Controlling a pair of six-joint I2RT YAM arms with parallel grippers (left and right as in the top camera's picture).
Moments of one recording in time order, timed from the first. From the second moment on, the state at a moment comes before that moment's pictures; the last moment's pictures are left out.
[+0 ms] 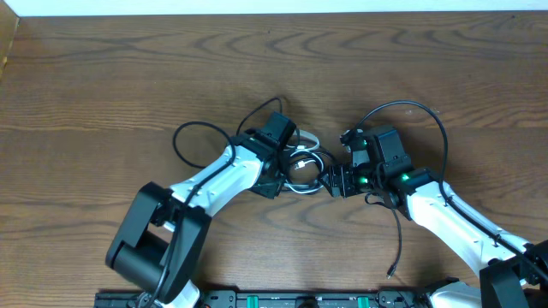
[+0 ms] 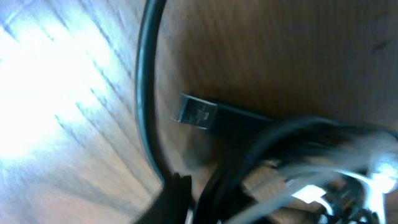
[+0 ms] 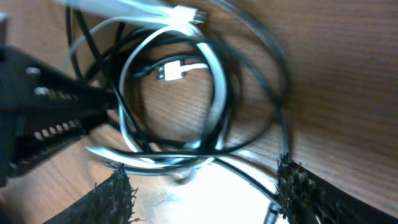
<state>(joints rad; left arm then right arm) -0.55 1.78 1.02 -0.64 0.12 -1.69 0.41 1.45 0.69 -0.25 -0.38 0.31</state>
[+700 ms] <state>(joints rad) -0.55 1.78 1.02 -0.67 0.18 -1.10 0.44 1.57 0.69 -0.18 -0.31 0.28</state>
